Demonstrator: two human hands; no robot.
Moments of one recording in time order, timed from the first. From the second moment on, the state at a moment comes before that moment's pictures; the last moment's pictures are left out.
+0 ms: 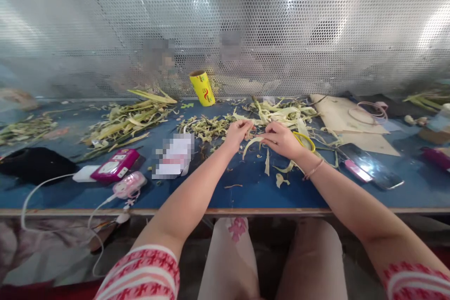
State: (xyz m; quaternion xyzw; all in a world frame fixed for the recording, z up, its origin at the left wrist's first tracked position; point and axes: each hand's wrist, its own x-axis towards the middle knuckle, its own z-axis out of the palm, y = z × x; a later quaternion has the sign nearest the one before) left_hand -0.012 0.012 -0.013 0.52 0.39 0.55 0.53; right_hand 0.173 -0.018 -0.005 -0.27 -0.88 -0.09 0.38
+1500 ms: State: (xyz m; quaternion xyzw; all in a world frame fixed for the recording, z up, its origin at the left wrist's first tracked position) left_hand 0.011 -0.009 -0.009 0.42 0.25 0.54 0.69; right_hand 0.162 -0.015 -0.006 -0.25 -0.67 0.38 0.59
